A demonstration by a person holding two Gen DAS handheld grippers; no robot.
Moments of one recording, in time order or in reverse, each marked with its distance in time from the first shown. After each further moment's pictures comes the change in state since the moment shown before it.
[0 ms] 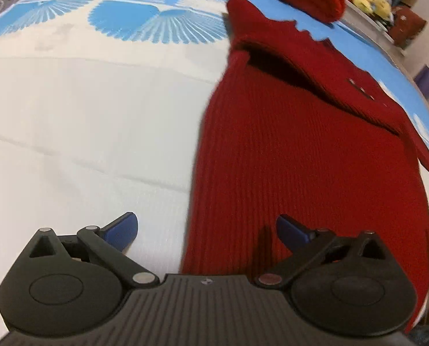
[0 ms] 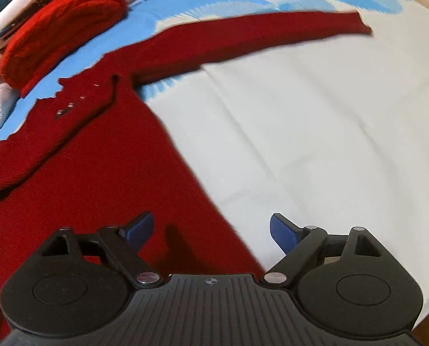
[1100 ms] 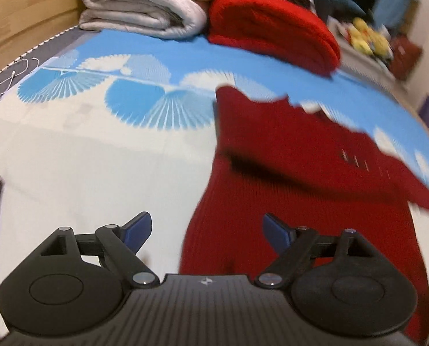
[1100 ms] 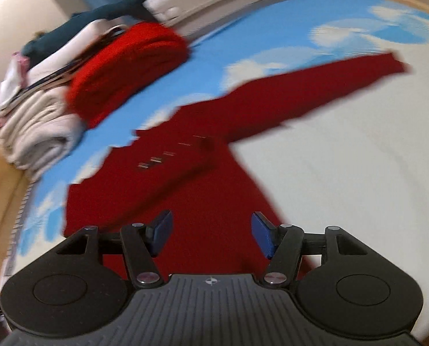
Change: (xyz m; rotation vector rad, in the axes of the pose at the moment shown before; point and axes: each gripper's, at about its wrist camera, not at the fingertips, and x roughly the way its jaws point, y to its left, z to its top) left arm -0.052 -0.034 0.054 -0.022 -0.258 0.117; right arm -0.046 0.092 0.050 -0.067 -0.119 0.281
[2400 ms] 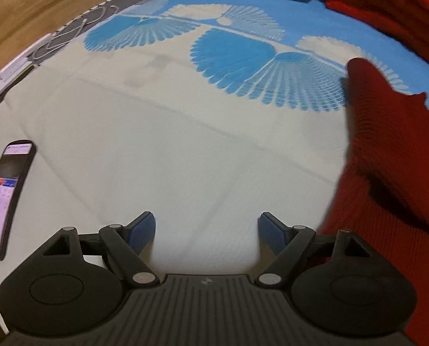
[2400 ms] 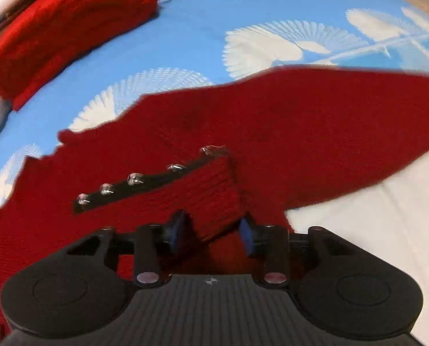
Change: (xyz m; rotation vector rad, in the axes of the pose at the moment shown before) left arm 0.103 0.031 0.022 -0.175 0.172 0.394; right arm 0.177 -0.001 0.060 0.006 0.043 -0.237
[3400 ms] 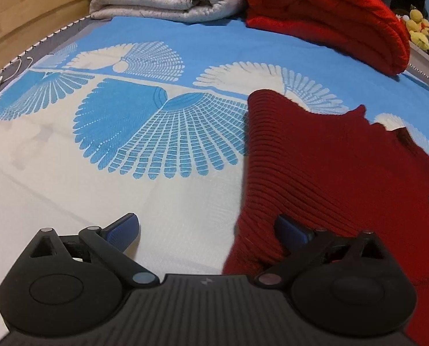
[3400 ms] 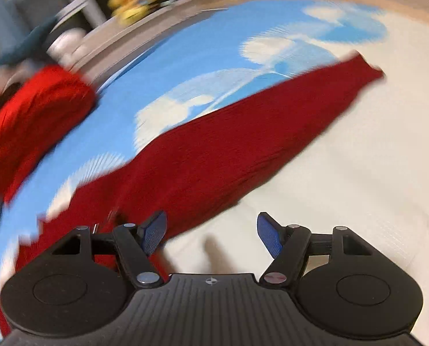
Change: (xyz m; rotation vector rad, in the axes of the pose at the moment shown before) left arm 0.025 -0.084 0.046 0.140 -0.122 -0.201; right arm -0.065 -0.126 0.003 0.383 -0.207 -0.079
